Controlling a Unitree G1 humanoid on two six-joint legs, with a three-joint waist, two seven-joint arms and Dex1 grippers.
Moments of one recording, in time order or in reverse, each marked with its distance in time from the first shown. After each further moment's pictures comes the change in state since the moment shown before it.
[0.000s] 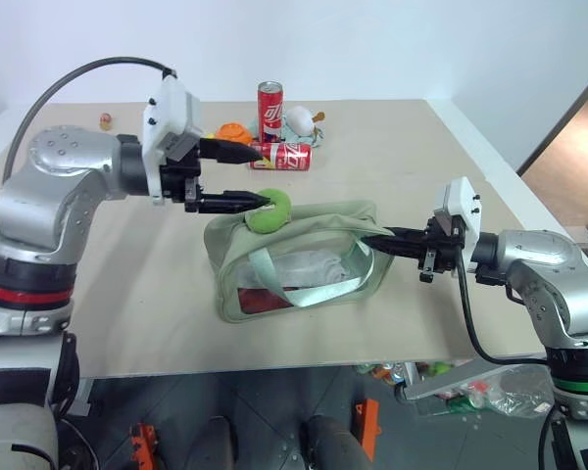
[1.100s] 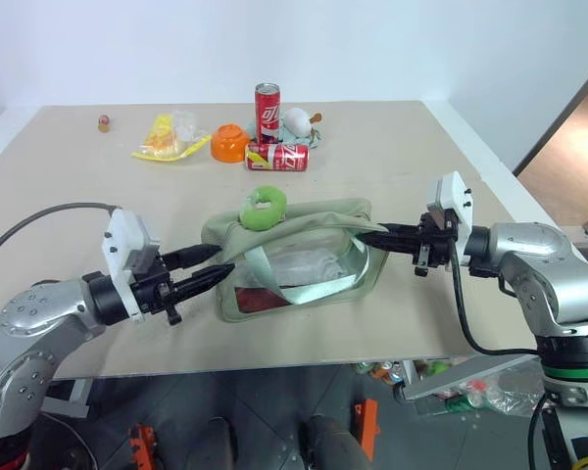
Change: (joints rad) left arm 0.734 -0.070 0.255 -0.521 -0.235 0.107 0.460; right arm -0.048 0.018 0.019 0.048 -0.024 0.003 0.033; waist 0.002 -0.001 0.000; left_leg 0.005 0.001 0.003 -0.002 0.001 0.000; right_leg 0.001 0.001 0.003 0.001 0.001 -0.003
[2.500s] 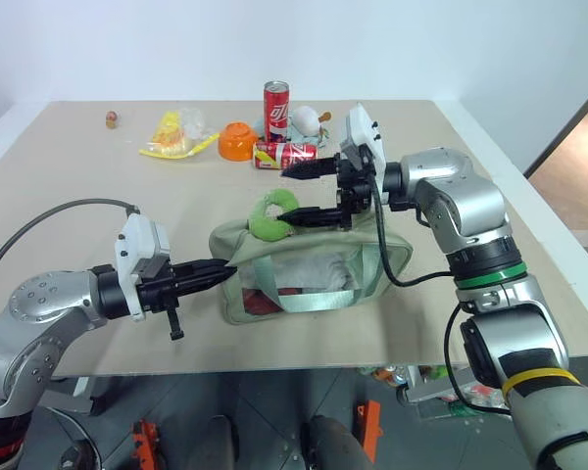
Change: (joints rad) left arm -0.042 0.082 -0.101 0.099 0.046 -0.145 -0.139; right arm -0.512 0.271 0.248 0.384 -0.090 -0.033 0.210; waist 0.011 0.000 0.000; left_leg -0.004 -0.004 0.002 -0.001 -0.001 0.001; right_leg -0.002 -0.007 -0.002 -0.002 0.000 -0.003
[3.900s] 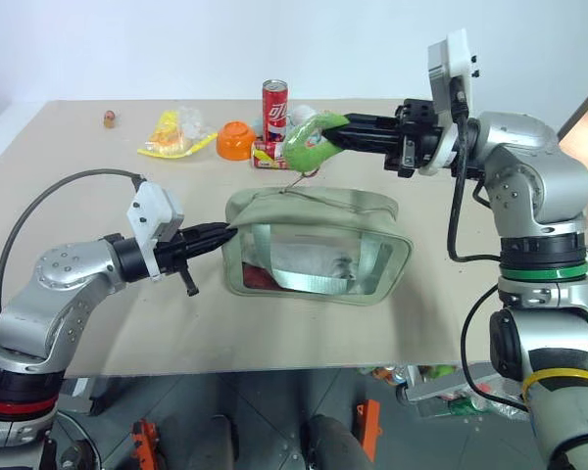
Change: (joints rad) left arm -0.203 -0.096 -0.091 0.187 0.194 -0.085 0.067; right arm -0.024 -0.105 -0.222 -0.076 0.078 0.006 -0.138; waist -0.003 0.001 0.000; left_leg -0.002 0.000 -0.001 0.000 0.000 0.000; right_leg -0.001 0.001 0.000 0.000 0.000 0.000
